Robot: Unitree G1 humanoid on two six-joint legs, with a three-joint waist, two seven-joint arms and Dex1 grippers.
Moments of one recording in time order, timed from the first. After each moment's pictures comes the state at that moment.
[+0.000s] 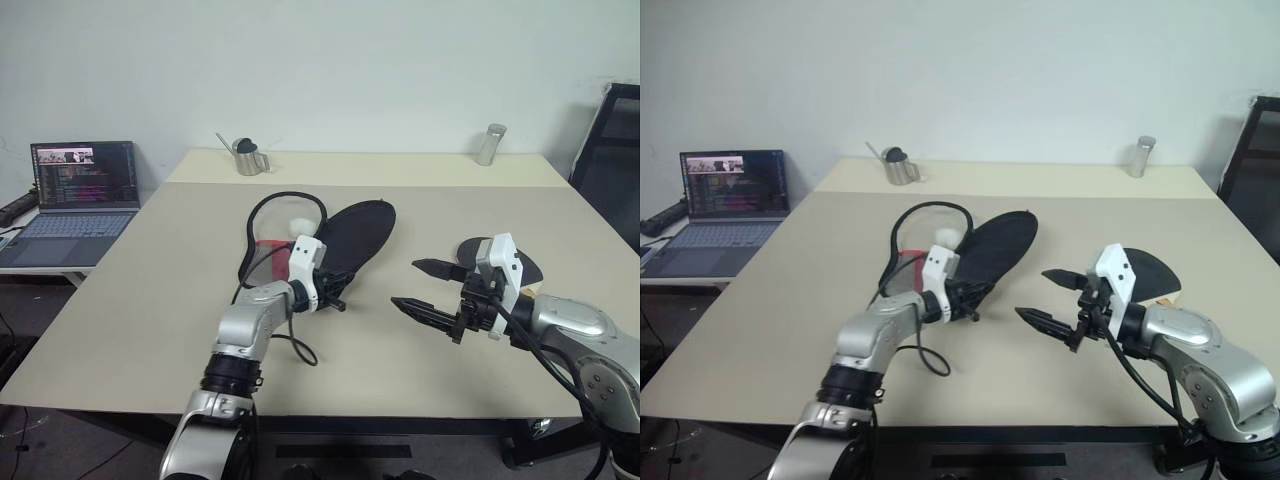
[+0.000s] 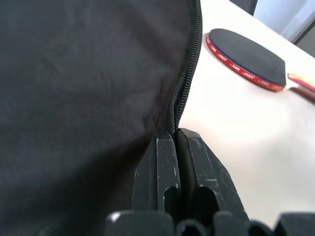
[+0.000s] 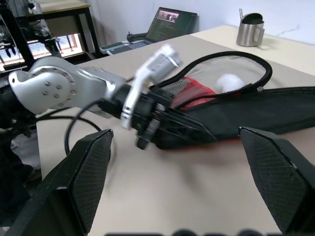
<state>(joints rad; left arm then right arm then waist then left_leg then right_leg) -0.72 0.14 -0.02 0.34 -0.28 0.64 -0.59 -0.33 -0.66 -0.10 -0.54 0.72 0.74 0.68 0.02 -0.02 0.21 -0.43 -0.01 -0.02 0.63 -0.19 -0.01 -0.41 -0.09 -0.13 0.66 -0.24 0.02</state>
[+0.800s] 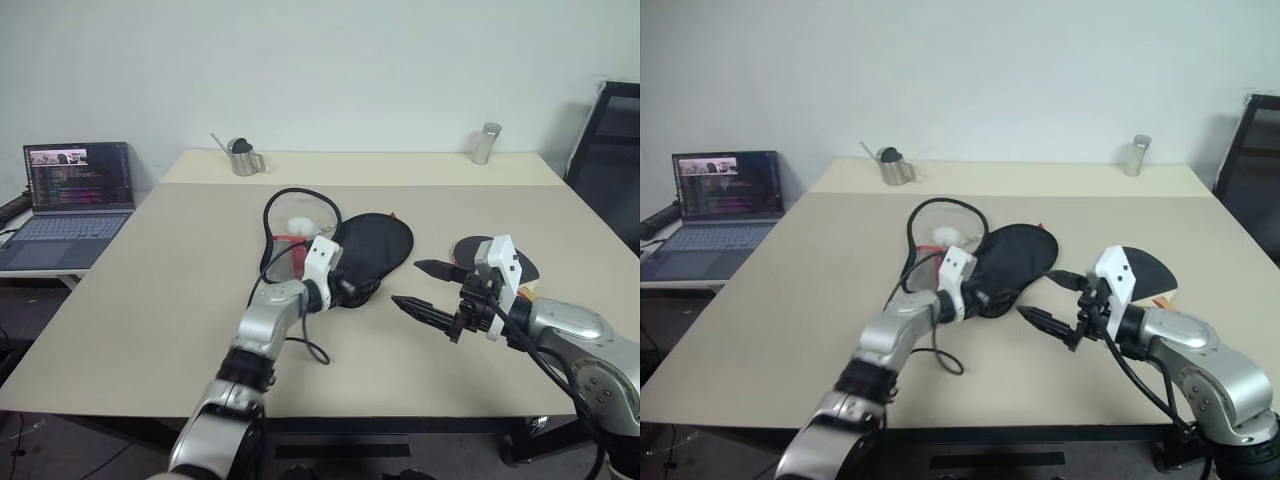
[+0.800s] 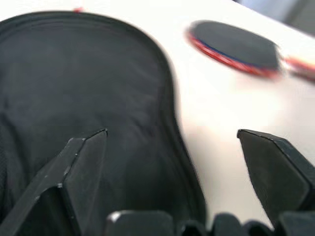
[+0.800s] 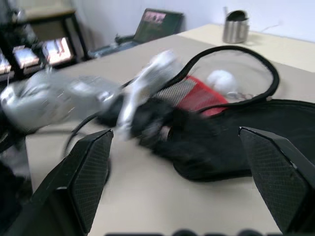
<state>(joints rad) -0.62 0.25 -0.12 0.28 -0.22 0.40 -0.75 -0.36 -0.58 -0.09 -0.51 0.73 0.80 0.58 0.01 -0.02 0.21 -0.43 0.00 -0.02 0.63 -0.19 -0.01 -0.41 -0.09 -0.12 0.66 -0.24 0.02</state>
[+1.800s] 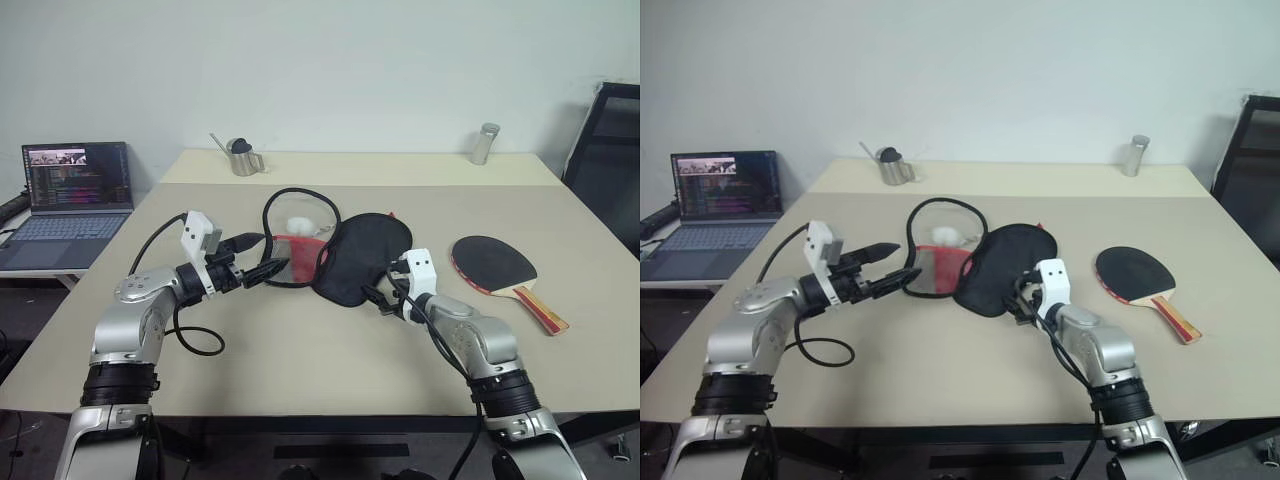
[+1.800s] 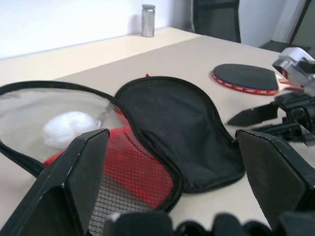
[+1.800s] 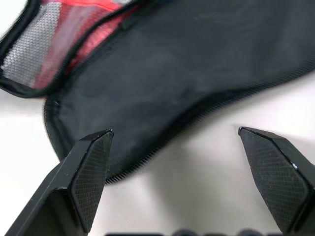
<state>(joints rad) -0.58 0.62 0.17 0.24 -0.43 0.34 -0.99 -0.61 -0.15 0.06 0.12 0.35 0.78 0.22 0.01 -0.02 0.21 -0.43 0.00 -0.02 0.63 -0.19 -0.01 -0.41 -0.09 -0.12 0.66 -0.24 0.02</state>
